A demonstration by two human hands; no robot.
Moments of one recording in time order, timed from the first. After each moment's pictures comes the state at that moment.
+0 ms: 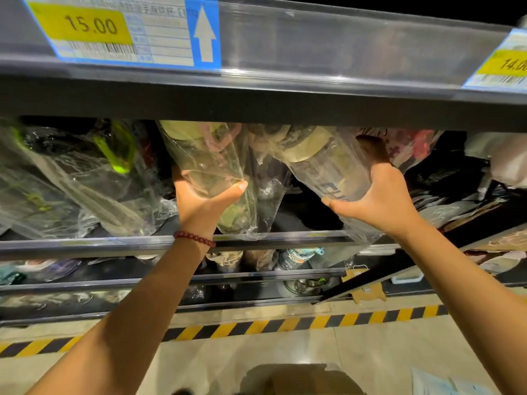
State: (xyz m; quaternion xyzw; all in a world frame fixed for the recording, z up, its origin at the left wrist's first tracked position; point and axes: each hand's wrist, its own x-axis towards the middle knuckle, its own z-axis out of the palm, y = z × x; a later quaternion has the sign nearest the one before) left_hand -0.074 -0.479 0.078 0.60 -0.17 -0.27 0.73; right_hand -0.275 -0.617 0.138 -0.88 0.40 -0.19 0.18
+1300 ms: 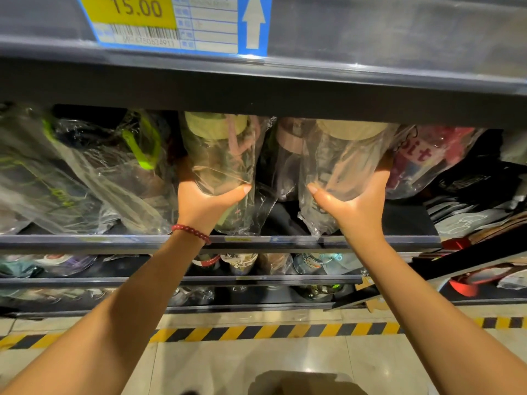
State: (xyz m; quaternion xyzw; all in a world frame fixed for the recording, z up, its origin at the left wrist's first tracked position) left_hand -0.038 -0.467 0.068 0.72 -0.22 -0.23 0.62; right_hand -0.221 -0.583 0.087 -0.72 0.38 -0.43 0.38
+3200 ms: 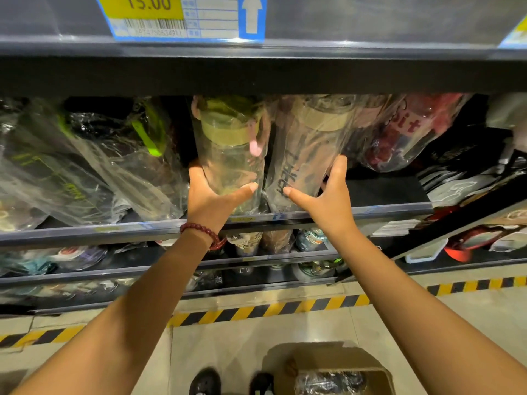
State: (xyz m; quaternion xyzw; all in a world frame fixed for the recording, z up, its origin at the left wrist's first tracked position) left_hand -0.053 -0.447 0.069 0.74 -0.25 -0.23 0.57; right_hand -0.209 -0.556 0.058 -0.74 0.40 -0.33 0.43
